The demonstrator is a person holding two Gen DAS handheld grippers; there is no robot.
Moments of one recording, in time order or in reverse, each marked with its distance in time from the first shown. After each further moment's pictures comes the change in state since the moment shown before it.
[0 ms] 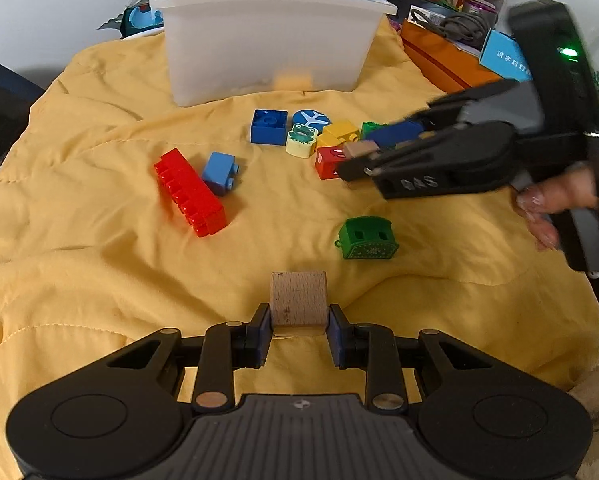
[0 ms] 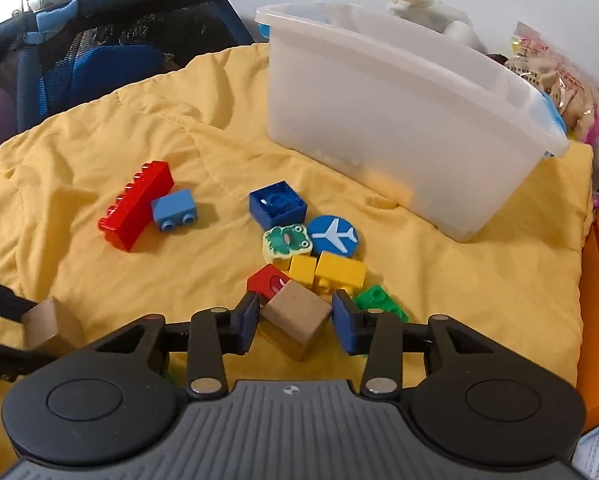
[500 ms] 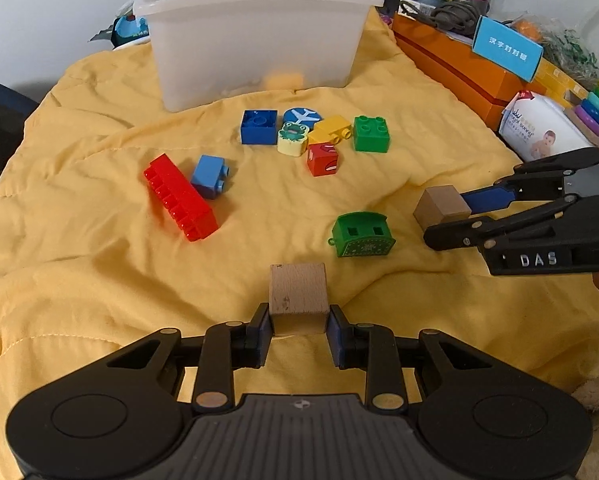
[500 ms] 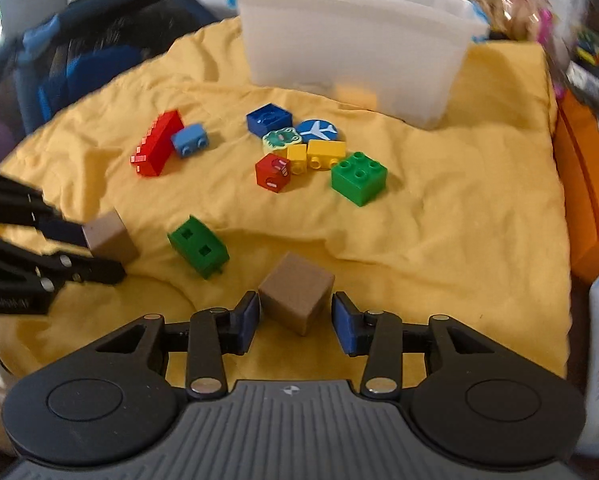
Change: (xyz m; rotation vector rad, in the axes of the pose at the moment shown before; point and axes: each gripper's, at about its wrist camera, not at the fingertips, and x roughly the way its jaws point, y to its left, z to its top) left arm 0.005 -0.010 -0.003 0.050 -0.007 0.025; right arm -0.048 -0.002 -0.063 0.225 0.071 0.024
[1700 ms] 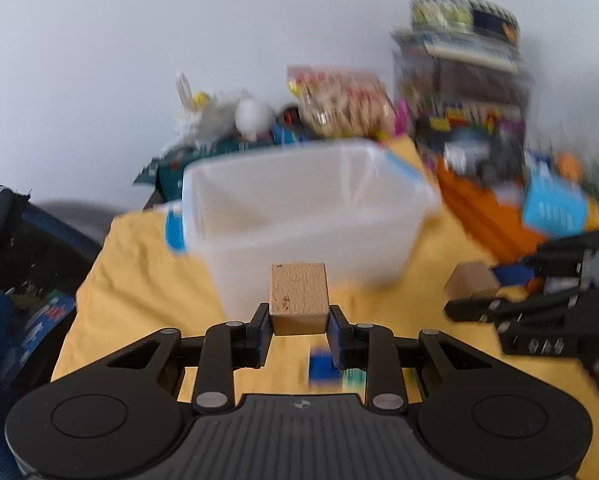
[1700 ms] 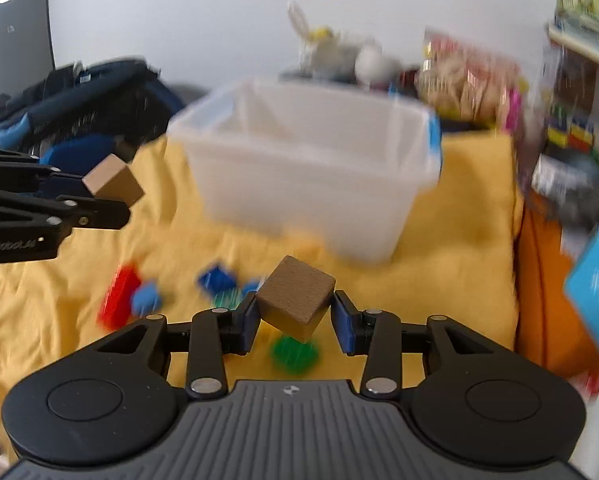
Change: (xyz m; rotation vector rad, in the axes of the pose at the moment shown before) left arm -0.042 0.025 0.148 -0.004 -0.342 0.127; right arm -0.026 -0.034 0.098 0.004 -0.220 -0.070
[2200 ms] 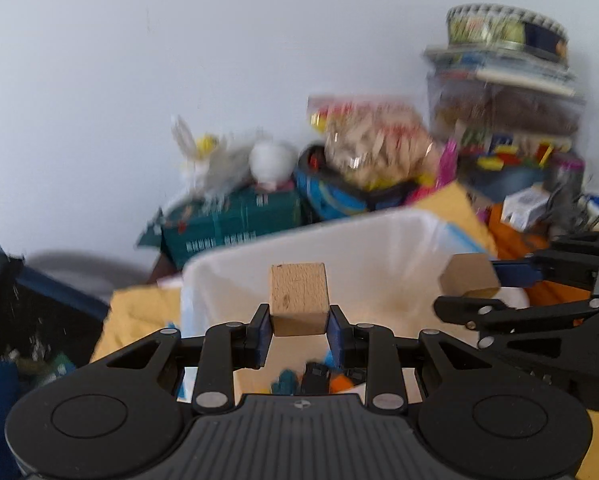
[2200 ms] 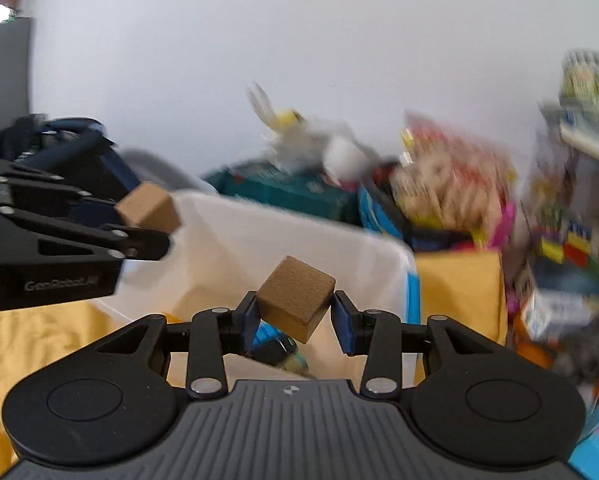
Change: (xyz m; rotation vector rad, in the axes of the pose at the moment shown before) left arm 0.097 0.010 0.075 0.046 -0.023 0.084; right arm 0.064 -0.026 0.085 0.000 -0.157 -0.108
